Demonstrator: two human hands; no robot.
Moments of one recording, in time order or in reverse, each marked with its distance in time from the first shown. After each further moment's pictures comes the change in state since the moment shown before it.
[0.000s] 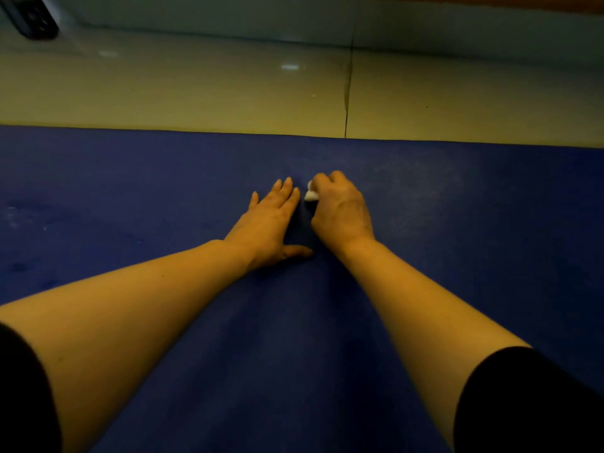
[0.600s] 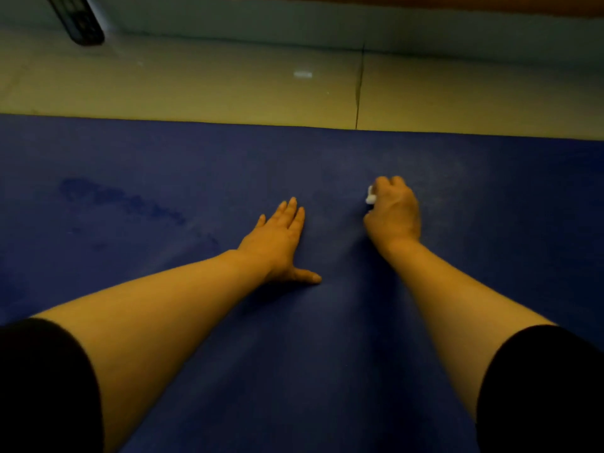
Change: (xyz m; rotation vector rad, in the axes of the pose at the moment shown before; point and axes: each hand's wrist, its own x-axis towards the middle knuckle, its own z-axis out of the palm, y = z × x) left_hand -0.065 0.016 0.018 0.117 -0.169 -0.072; right_hand -0.044 0.033 -0.025 -0.061 0.030 0.239
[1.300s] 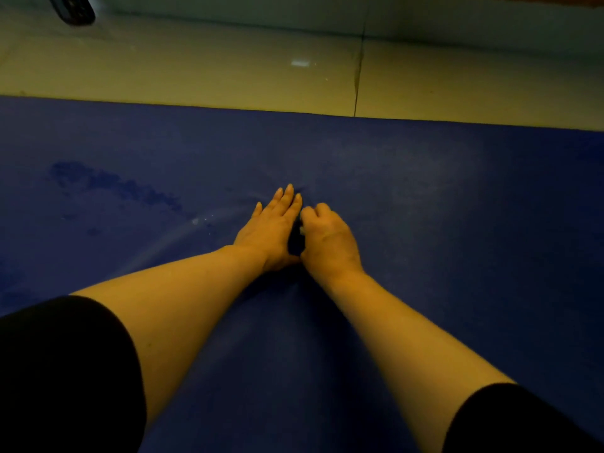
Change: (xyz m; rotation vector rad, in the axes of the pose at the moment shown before) left_hand 0.001 -0.004 0.014 -0.151 0.124 0.012; right_hand -0.071 -0.059 0.028 0.027 -0.179 -0.292
